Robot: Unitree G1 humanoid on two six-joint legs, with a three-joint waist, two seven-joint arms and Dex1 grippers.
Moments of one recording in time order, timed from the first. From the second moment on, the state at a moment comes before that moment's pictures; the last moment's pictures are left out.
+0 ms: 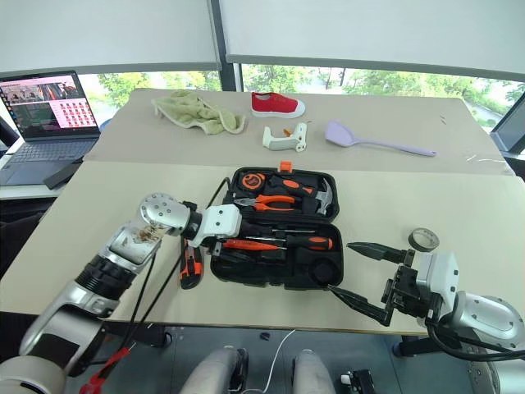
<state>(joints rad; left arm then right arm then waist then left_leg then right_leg) -0.69 0.51 -0.37 0.13 -0.12 0.19 -1.28 0.24 -0.70 -0.32 -0.41 0.63 0.06 1.10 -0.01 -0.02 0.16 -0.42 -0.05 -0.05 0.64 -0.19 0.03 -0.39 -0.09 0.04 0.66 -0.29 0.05</state>
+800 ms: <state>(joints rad) -0.58 0.48 -0.33 0.17 -0.10 0.18 -1.18 0.26 -0.69 -0.32 -0.40 0.61 0.06 1.08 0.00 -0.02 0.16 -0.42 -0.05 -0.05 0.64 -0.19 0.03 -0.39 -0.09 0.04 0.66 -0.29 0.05</state>
